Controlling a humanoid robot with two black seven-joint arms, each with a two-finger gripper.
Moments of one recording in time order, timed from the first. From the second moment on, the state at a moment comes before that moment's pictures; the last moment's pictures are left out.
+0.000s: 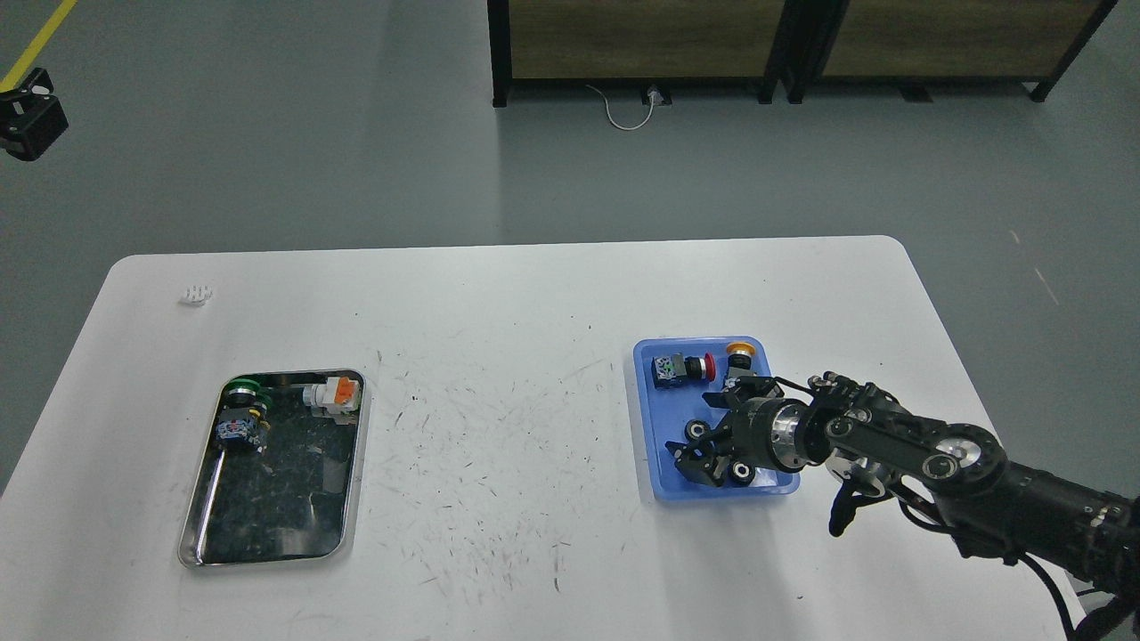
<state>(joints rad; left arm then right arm) -0.93 0.89 -0.38 -0.99 0.17 0.14 -0.17 0.65 -0.42 0.22 1.00 -0.69 0.13 -0.15</state>
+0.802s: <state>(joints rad) -0.93 0.89 -0.38 -0.97 0.17 0.15 -0.17 0.62 -0.44 0.26 1.00 -0.69 0.18 -0.15</state>
